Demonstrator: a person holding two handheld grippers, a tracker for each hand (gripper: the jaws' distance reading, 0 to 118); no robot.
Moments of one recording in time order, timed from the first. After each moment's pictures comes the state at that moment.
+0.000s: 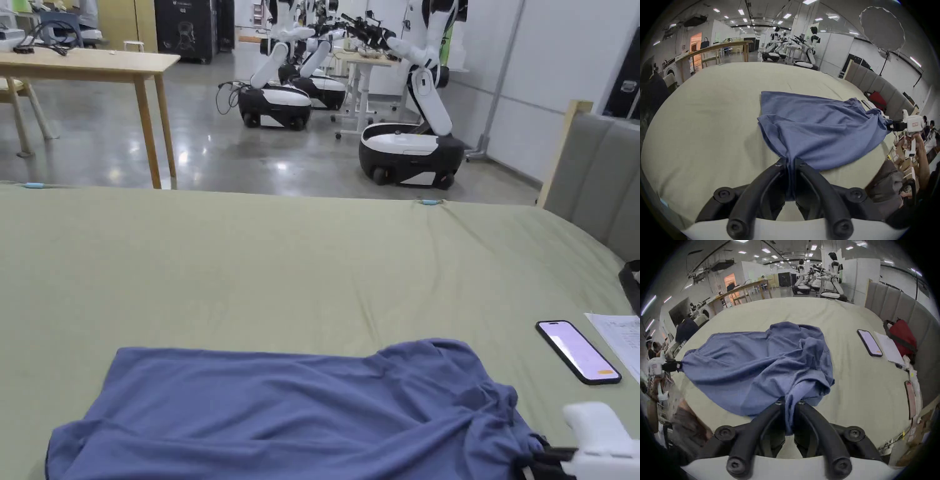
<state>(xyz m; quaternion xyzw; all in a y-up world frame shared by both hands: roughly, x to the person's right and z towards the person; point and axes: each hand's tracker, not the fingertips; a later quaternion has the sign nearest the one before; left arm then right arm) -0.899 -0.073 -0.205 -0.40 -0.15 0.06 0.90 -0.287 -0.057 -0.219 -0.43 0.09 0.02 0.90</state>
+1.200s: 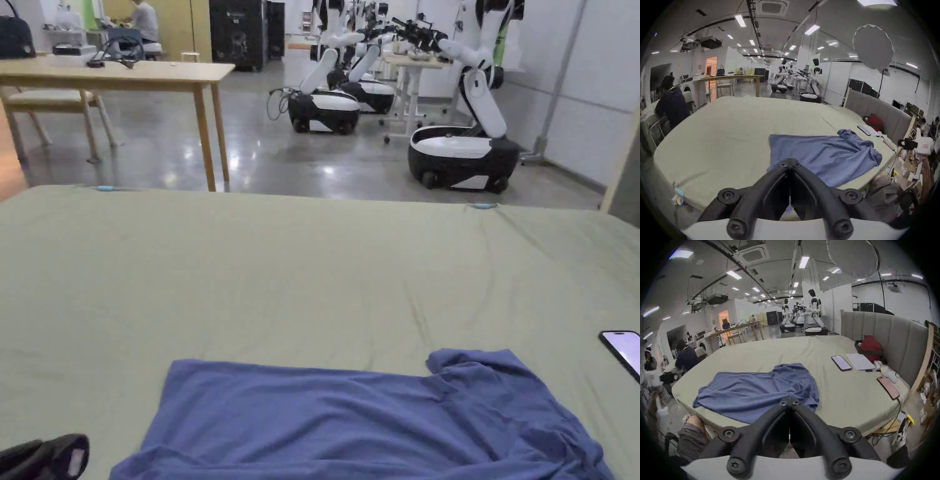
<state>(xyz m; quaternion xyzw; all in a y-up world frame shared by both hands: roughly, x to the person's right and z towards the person) -0.885 0.005 -0.151 -0.24 -0.11 0.05 0.96 -0.311 -0.001 -0.084 -0.24 0.03 -0.03 0.97</state>
